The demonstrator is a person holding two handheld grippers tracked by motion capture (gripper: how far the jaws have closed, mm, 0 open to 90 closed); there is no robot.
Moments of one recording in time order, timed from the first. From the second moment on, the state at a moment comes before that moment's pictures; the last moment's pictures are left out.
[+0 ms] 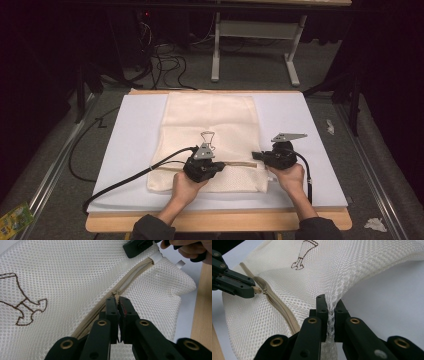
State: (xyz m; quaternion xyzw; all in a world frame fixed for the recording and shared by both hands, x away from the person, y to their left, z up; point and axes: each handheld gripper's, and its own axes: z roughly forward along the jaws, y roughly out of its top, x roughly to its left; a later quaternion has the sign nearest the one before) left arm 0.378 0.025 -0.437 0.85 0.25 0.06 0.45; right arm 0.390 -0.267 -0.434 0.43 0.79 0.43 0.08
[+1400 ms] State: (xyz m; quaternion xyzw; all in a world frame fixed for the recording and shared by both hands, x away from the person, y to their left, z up) left arm 0.377 0.058 -0.431 0.84 0.27 0.07 0.46; right arm 0.391 -0.269 -0.432 0.43 0.79 0.42 0.09
